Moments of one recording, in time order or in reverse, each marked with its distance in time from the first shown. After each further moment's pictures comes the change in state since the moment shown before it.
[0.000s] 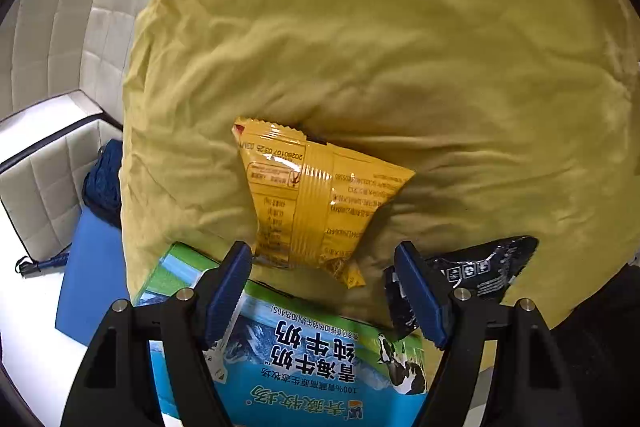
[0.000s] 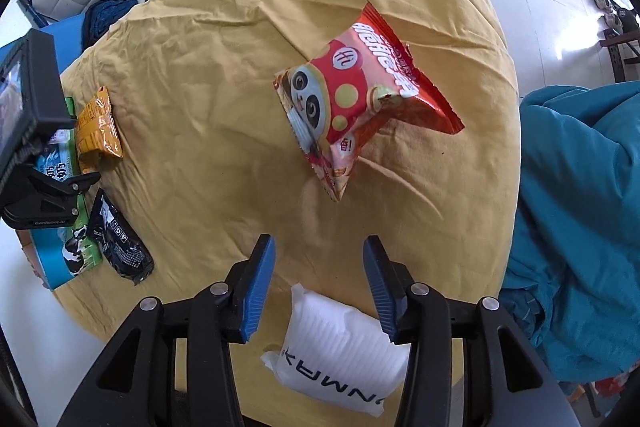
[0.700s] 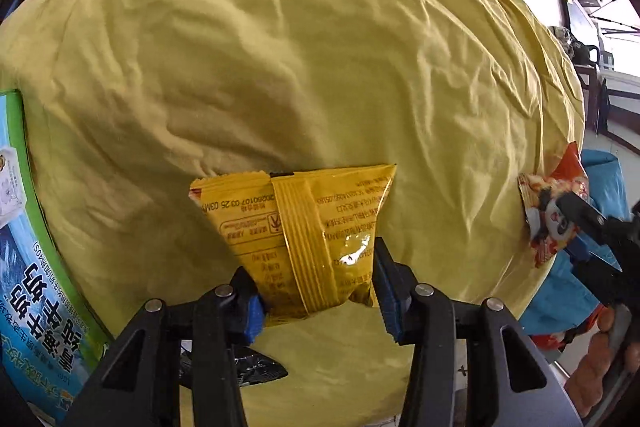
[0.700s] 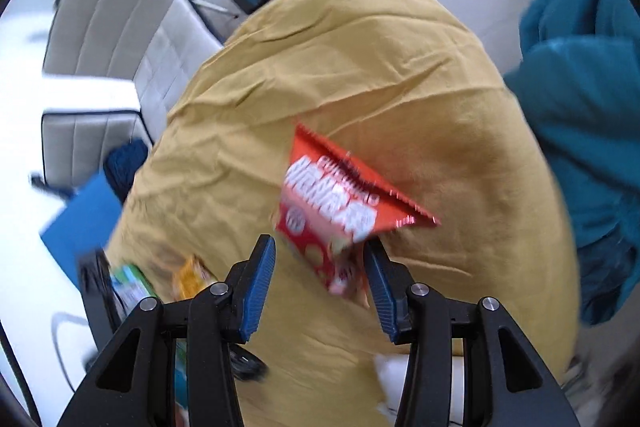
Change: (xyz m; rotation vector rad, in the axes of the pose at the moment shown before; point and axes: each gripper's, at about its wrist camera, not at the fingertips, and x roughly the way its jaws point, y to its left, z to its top) left arm 0.033 0.057 -0.002 -0.854 -0.214 -0.741; right arm 0.001 -0.076 0.052 0.557 -0.080 0.328
